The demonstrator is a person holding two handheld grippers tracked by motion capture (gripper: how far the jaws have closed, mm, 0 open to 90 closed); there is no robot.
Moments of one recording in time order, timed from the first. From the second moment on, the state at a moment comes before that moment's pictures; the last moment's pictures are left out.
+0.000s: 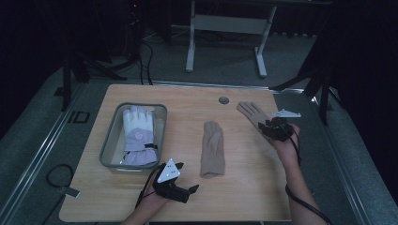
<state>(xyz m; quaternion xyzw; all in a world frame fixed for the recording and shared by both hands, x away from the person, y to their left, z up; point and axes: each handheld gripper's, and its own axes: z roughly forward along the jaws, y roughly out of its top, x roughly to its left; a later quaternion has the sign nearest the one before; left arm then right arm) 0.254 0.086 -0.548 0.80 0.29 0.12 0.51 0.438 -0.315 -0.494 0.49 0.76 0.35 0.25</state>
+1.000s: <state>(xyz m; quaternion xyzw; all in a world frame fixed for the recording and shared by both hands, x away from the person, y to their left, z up) 0.252 0.085 -0.550 0.80 0.29 0.11 0.51 0.503 -0.343 -0.541 0.52 0.78 0.28 0.22</state>
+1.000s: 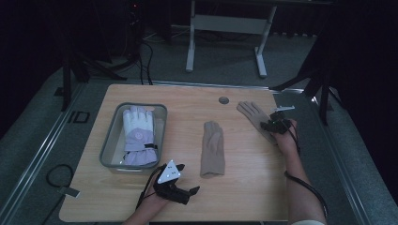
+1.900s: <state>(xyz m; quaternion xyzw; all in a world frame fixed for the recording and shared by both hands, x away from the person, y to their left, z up) 0.253 0.087 -0.547 0.79 0.30 0.11 0.52 0.460 -0.327 -0.492 0.63 0.67 0.33 0.21</state>
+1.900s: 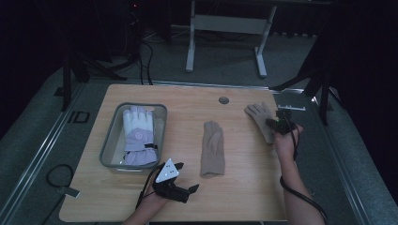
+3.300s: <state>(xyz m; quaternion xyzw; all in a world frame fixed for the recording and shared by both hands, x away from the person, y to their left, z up) 0.253 0.086 -0.545 0.80 0.29 0.12 0.52 0.348 -0.316 -0.538 0.63 0.66 0.35 0.18</state>
